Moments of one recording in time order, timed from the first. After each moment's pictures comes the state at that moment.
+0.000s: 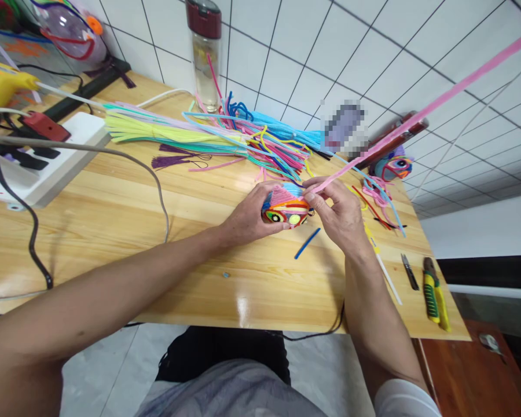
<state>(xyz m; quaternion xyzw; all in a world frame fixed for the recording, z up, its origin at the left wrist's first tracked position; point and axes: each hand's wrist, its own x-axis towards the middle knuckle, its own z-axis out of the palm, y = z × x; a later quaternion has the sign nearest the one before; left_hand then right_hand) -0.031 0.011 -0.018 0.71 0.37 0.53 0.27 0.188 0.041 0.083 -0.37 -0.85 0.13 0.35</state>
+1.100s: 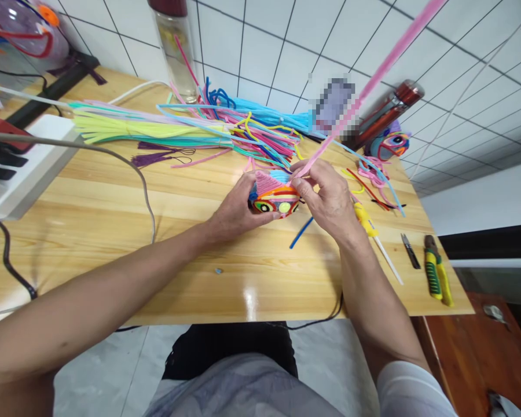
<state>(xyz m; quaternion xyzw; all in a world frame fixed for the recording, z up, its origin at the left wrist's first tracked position) -0.033 0.009 -0.013 0.69 0.39 0.51 0.34 0.189 0.041 0.078 -0.38 -0.86 0.10 0.33</state>
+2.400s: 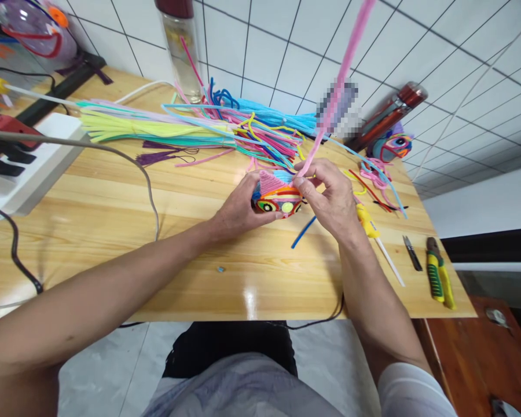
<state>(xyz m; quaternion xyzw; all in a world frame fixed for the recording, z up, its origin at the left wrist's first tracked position) -0.033 0.010 -0.013 0.69 0.38 0.52 0.33 0.185 0.040 0.077 -0.37 -0.83 0.14 0.38</state>
